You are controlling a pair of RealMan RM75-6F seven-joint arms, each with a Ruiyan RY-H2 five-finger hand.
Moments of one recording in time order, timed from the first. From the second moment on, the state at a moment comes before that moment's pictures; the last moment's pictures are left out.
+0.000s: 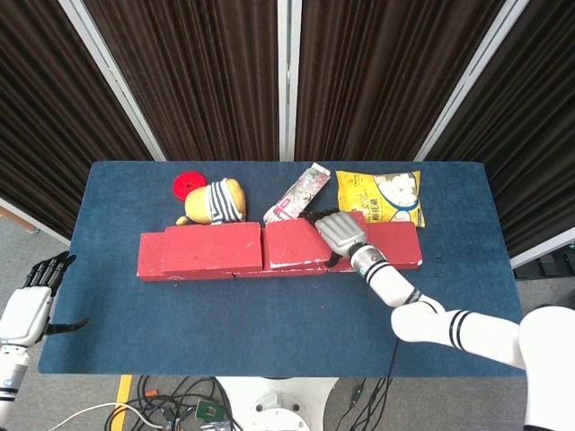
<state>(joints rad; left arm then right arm) -0.15 -1.15 0.00 -1.48 1.48 1.36 -0.25 1.09 -1.46 0.15 -1.38 -0.78 0.62 -0.38</state>
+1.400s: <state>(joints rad) -0.15 -1.15 0.00 -1.45 1.48 1.32 -0.34 1.19 -1.49 0.09 -1.40 -0.54 0.66 -0.43</state>
